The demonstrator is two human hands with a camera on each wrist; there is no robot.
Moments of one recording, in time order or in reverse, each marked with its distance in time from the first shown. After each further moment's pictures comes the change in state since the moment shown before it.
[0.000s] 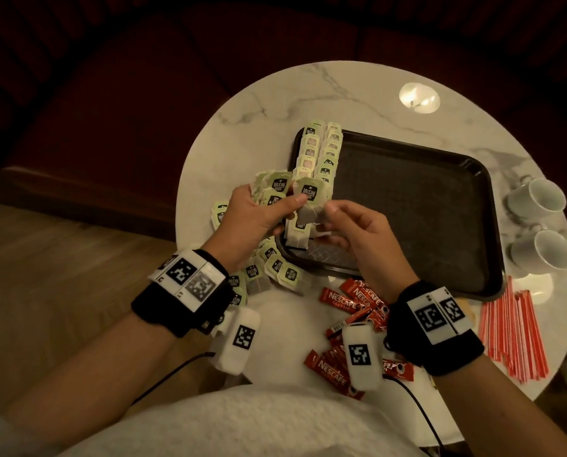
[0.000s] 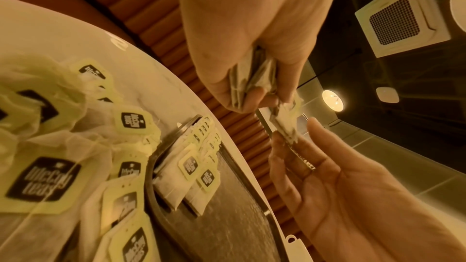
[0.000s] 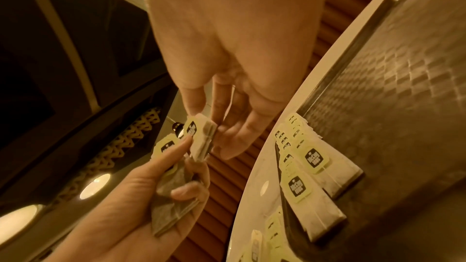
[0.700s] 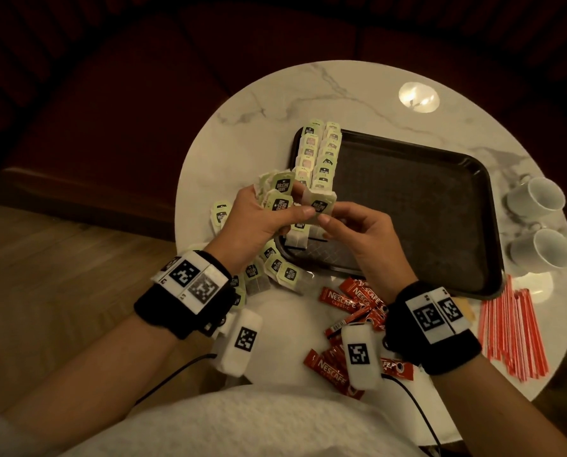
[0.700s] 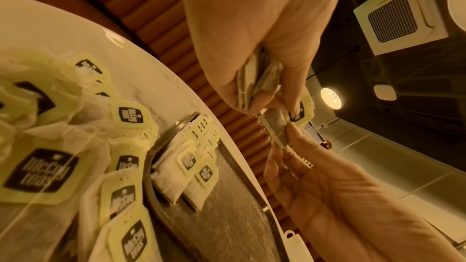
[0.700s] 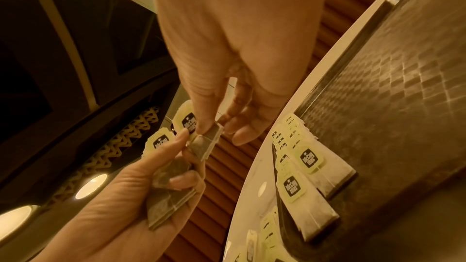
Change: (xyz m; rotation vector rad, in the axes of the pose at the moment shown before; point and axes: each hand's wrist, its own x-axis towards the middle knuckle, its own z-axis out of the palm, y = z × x) left_hand 0.001 -0.005 0.000 0.043 -0.112 0.084; right_hand 0.000 0.007 -0.007 -0.119 0.051 -0.102
